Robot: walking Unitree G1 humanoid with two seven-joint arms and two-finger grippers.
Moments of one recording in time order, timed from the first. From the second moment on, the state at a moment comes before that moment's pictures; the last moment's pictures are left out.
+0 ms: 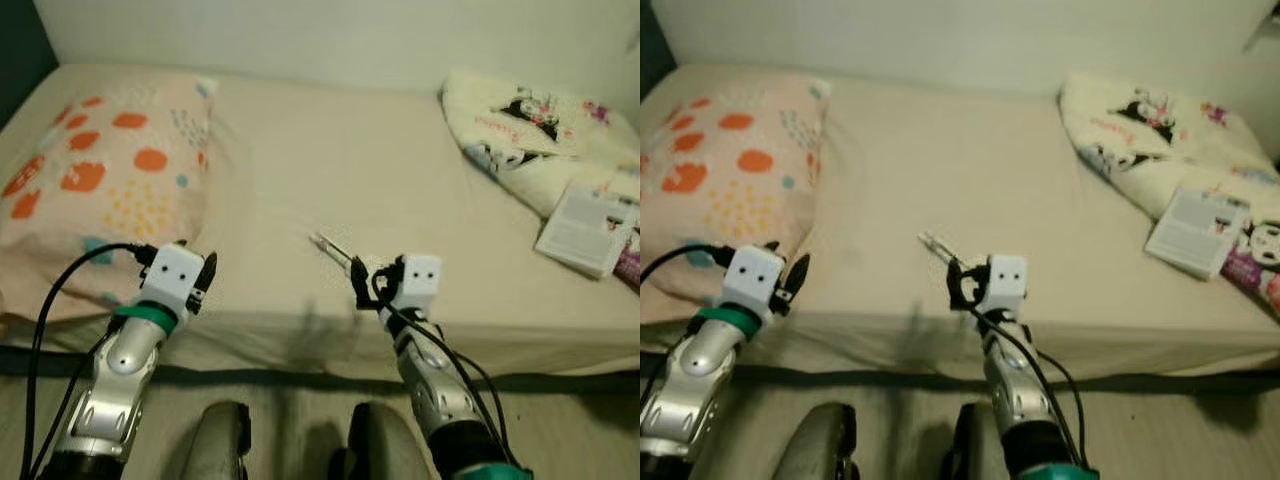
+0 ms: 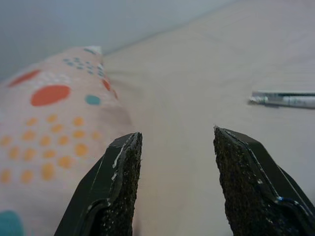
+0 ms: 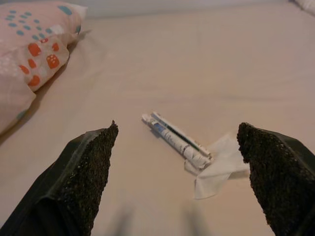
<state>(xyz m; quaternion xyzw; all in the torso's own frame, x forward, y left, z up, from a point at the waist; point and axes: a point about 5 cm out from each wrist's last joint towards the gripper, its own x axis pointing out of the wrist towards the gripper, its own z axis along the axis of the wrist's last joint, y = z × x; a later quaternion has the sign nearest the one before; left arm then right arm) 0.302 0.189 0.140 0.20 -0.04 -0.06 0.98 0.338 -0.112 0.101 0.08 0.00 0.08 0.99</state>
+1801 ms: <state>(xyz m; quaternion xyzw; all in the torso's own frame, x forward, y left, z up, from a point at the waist) 0.244 0.251 0.207 0.26 -0.07 0.05 0.96 0.378 -0.104 0.108 -0.13 0.11 -0.08 0.98</state>
